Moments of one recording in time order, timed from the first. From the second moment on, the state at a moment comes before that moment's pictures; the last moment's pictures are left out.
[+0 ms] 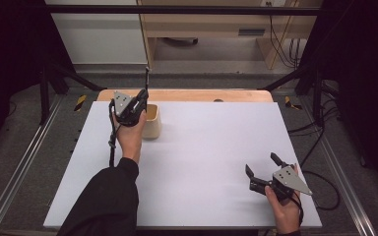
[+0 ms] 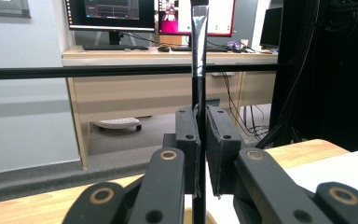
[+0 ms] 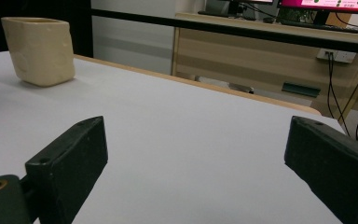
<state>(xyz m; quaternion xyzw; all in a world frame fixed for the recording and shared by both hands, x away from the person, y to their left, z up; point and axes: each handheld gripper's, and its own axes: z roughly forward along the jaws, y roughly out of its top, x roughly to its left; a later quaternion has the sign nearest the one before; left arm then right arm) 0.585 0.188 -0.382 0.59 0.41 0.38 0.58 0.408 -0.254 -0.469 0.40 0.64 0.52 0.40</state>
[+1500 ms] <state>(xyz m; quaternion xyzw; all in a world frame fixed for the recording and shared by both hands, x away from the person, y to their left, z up) 0.568 0.201 -0.412 0.60 0.41 0.35 0.59 0.408 -0.253 -0.469 0.40 0.64 0.52 0.41</state>
